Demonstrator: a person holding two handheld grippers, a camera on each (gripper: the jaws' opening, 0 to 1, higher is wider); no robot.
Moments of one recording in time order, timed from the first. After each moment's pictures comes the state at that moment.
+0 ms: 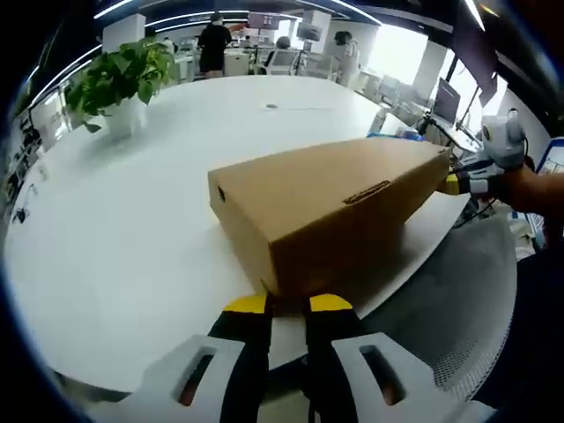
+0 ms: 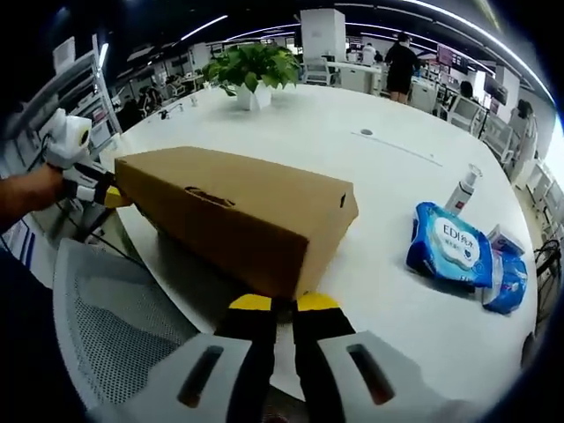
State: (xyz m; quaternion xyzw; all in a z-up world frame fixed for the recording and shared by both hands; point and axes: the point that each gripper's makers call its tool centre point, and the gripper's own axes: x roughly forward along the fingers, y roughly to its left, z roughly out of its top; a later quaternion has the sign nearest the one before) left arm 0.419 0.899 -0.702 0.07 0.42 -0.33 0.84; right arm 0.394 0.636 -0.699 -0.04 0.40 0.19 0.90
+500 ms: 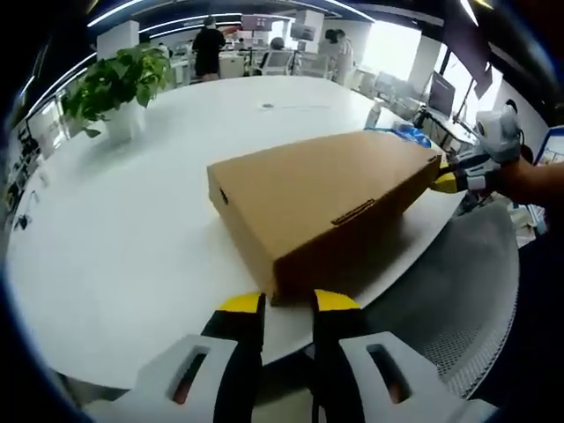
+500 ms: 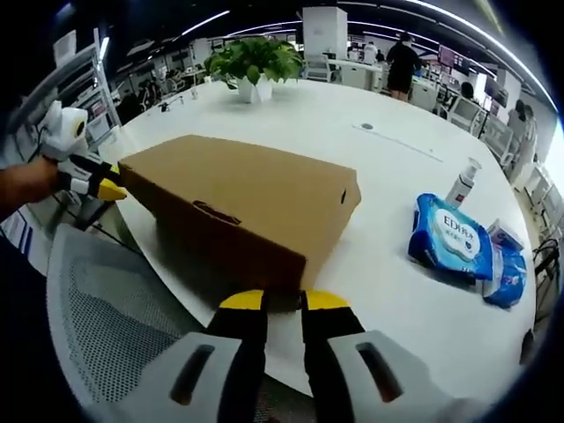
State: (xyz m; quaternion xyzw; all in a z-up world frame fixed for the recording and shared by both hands) left arm 0.410 0.910 -0.710 0.09 0.42 -0.33 0.84; right arm 0.381 0.636 -0.714 -0.05 0.41 0.19 0.89
